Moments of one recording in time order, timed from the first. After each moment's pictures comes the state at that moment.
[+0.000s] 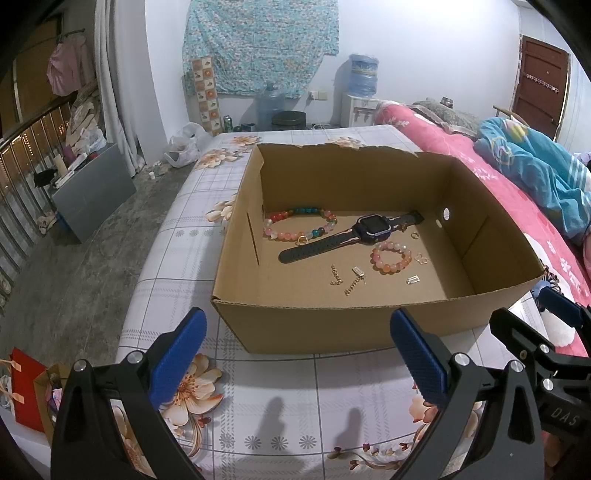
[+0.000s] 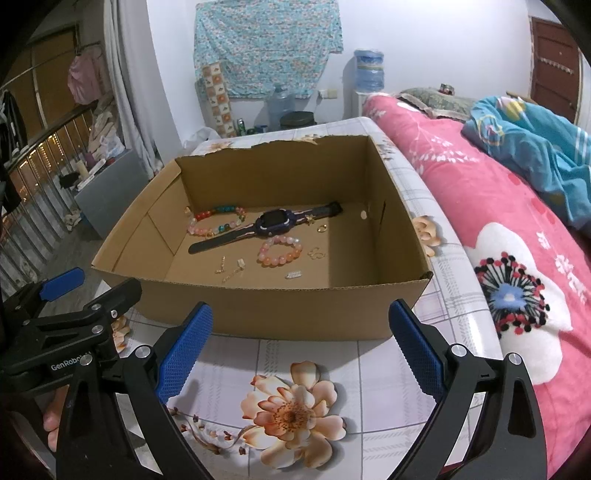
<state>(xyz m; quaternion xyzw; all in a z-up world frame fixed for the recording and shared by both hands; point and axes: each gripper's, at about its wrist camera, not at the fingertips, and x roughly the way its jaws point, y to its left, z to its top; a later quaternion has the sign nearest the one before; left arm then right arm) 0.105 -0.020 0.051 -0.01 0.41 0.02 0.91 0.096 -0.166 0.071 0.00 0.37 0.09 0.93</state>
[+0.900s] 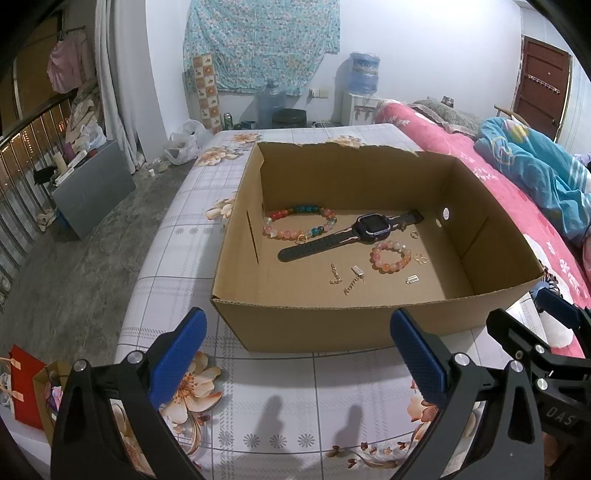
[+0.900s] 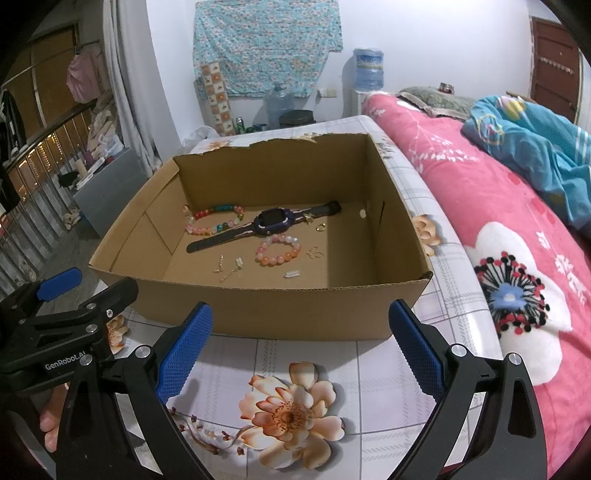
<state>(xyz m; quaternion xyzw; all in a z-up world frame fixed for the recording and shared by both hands) 0.104 -0.019 0.051 -0.01 0.42 0.03 0.91 0.097 -0.167 0.071 0.00 0.37 0.09 0.92</state>
